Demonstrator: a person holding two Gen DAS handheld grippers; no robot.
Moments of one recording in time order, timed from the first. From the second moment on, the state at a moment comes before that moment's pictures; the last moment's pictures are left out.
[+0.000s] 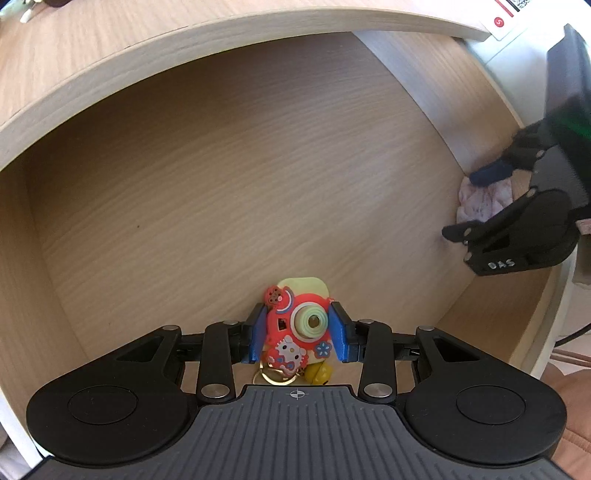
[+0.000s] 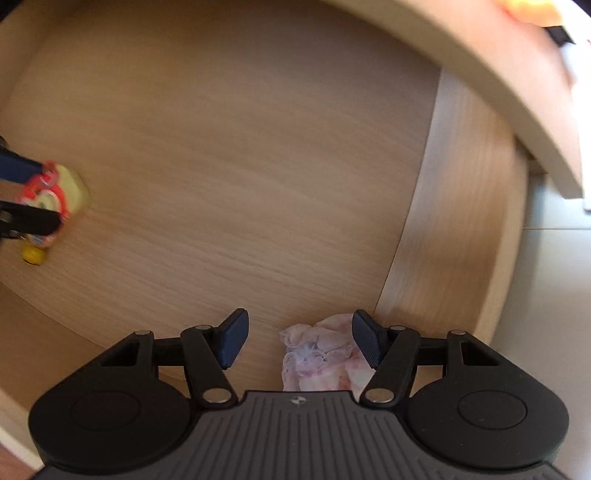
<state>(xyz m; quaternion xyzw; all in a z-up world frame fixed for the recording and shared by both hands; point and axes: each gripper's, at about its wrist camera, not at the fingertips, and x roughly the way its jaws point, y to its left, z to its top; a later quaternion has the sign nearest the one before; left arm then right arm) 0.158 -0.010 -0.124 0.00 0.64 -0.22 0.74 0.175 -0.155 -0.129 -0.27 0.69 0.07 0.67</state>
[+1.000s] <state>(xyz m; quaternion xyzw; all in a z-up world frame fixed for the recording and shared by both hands) 0.158 0.061 0.041 -0.10 0.49 -0.27 0.82 0.154 -0.150 0.113 -0.03 0.49 0.17 0.86</state>
